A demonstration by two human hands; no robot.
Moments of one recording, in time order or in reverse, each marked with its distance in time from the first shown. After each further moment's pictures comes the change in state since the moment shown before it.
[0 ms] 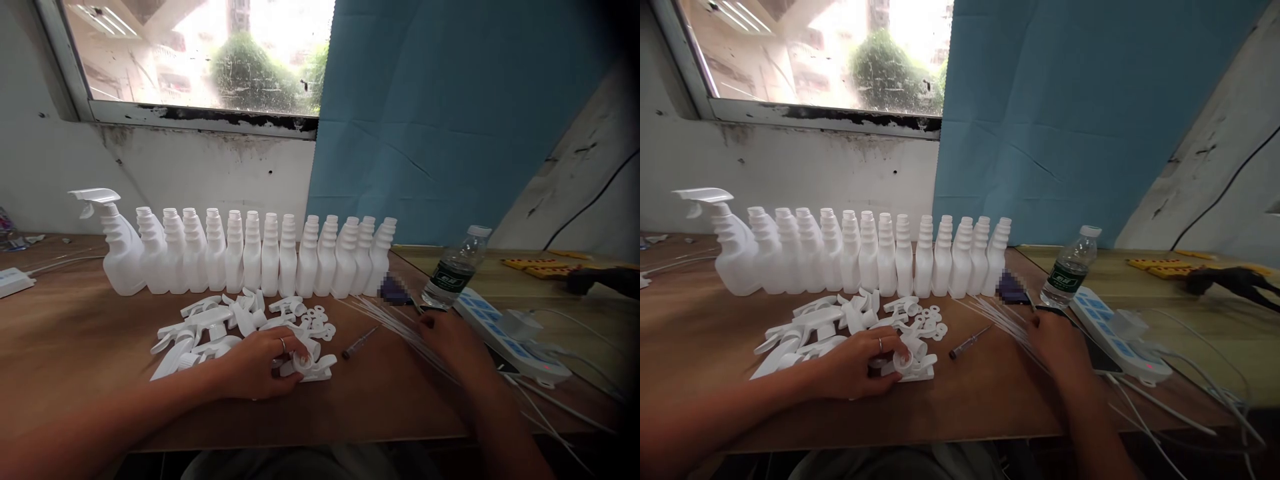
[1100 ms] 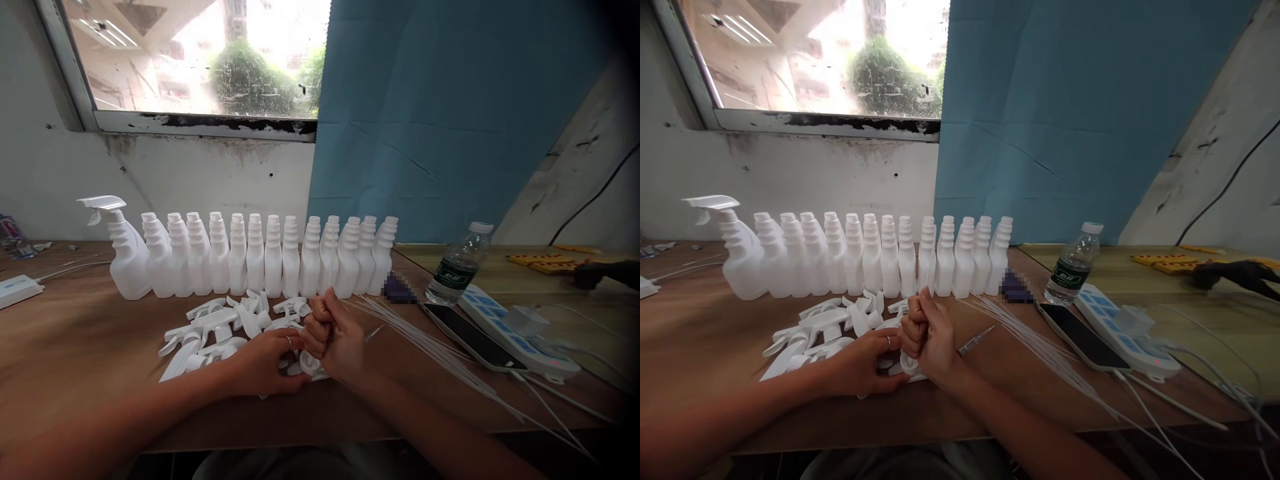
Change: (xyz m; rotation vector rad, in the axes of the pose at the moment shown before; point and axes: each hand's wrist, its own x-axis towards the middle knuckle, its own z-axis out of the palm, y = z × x) left_hand 0.005 -0.004 0.002 -0.130 -0.009 0.012; right_hand -0.076 -0.209 -0.015 2.130 -0.823 -0.149
